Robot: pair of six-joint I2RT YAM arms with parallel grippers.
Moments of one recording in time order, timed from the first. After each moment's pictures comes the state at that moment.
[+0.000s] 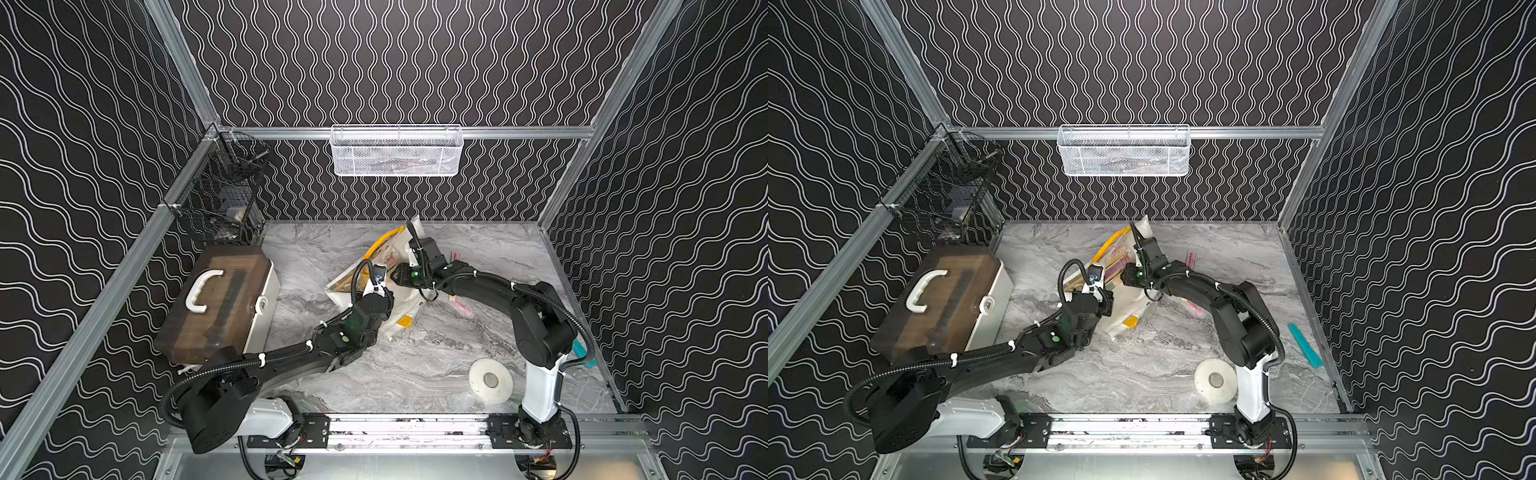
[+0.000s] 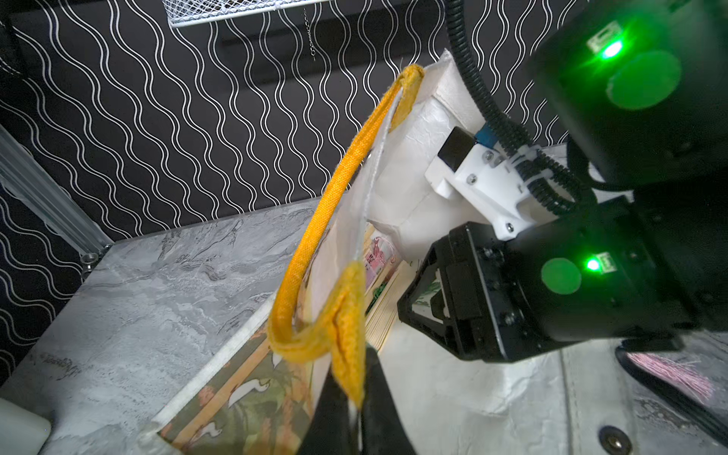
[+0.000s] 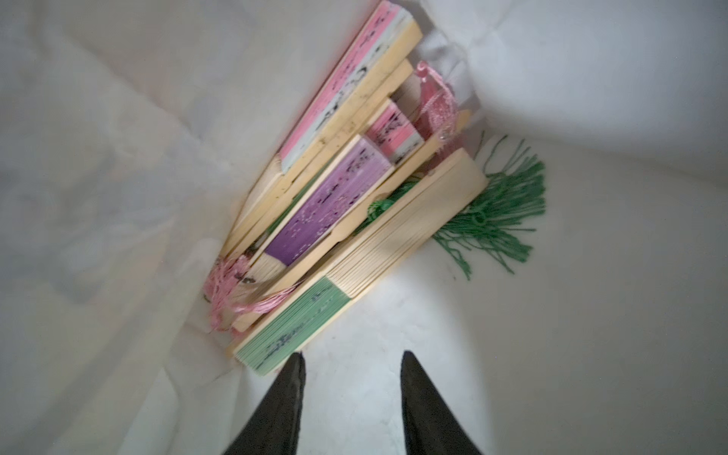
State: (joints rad) left arm -0.80 1.33 0.67 0.39 -0.71 -0.08; right arm 0.62 1.96 1.40 -0.23 -0.15 0.63
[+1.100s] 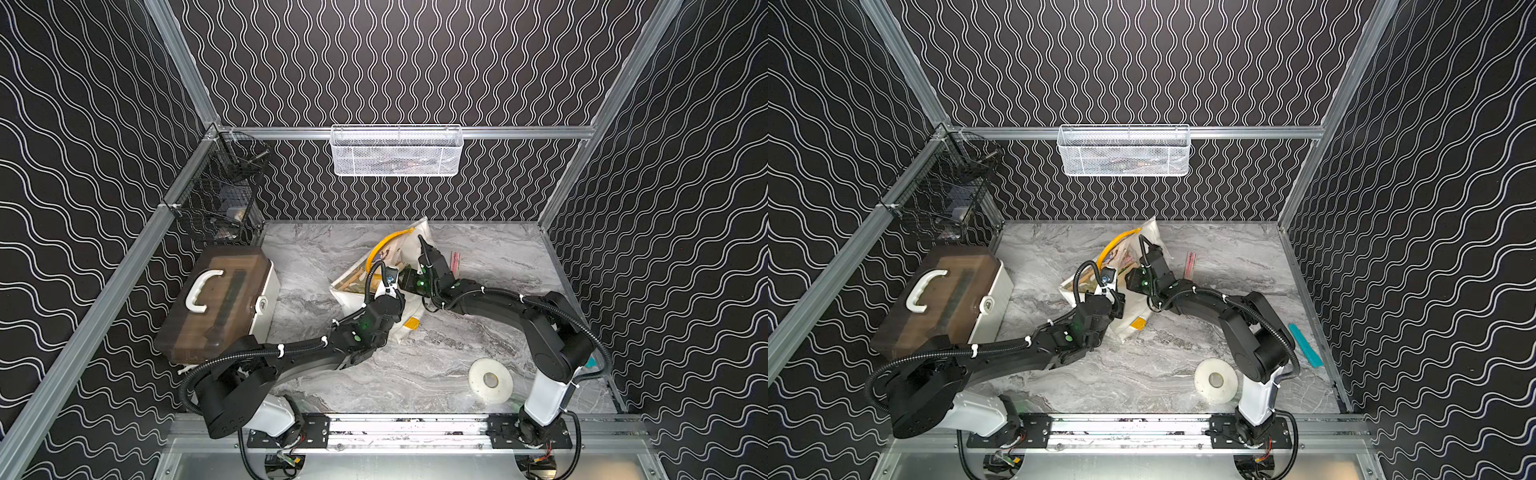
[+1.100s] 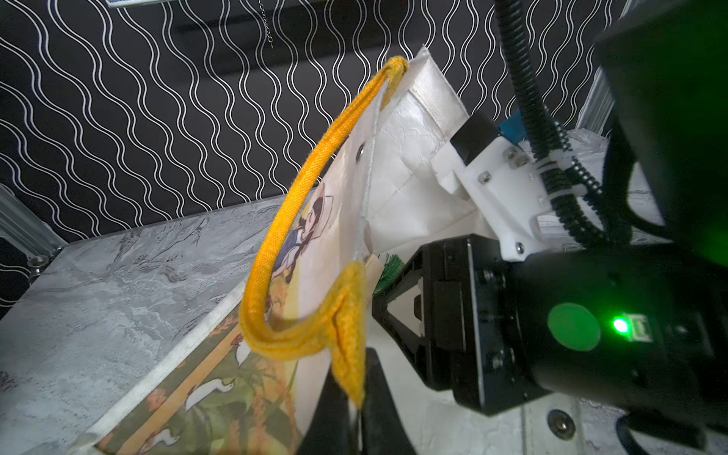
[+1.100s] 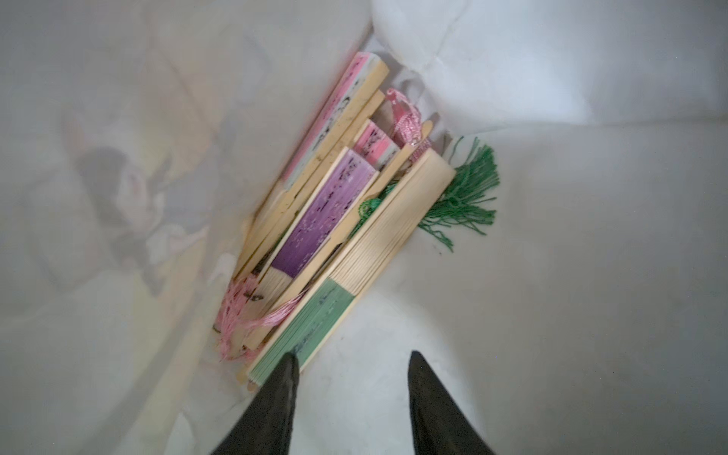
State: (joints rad) left arm -0.86 1.44 0.72 0.42 -0.71 -0.12; right arm 0.67 1.82 1.12 0.09 -0.03 0.77
